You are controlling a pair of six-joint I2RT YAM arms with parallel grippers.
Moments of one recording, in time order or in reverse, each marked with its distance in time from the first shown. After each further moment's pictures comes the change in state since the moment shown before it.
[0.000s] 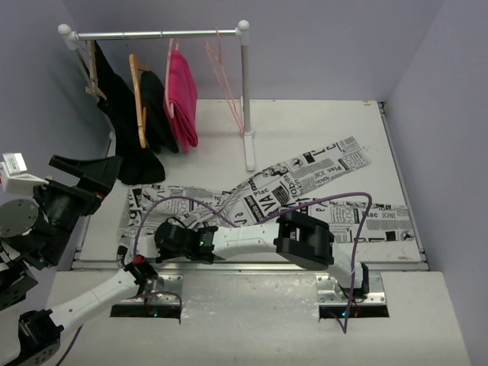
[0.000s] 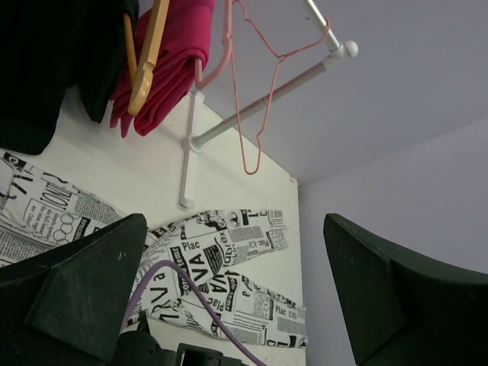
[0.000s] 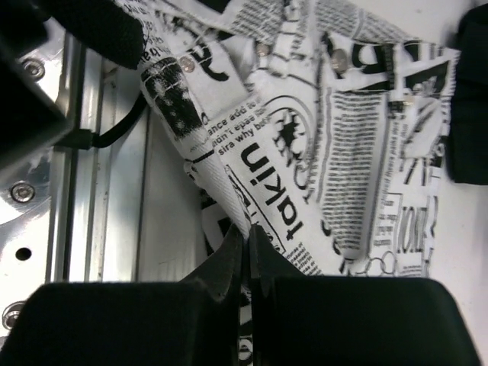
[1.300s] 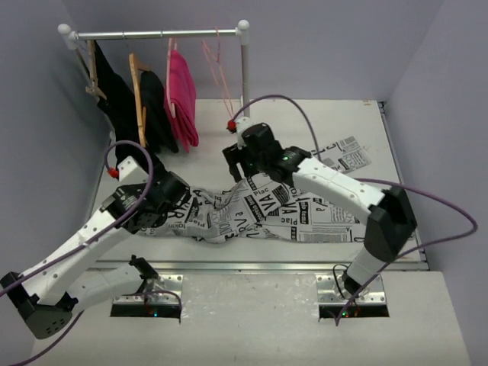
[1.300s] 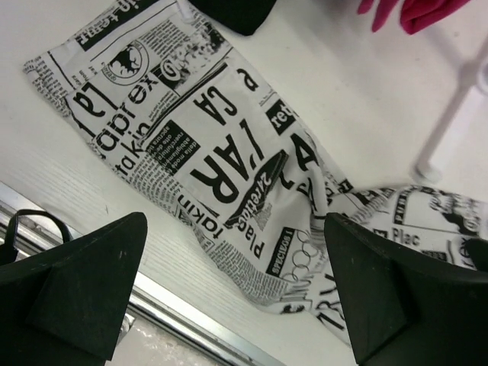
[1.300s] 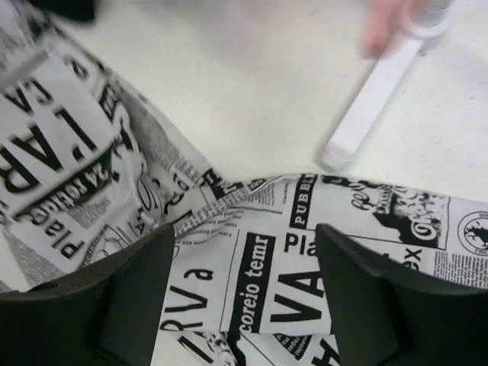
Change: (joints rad) left arm 0.003 0.306 -0.491 -0.172 -0.104 -0.415; right arm -0.578 -0.516 -0.169 -0.391 0.000 0.630
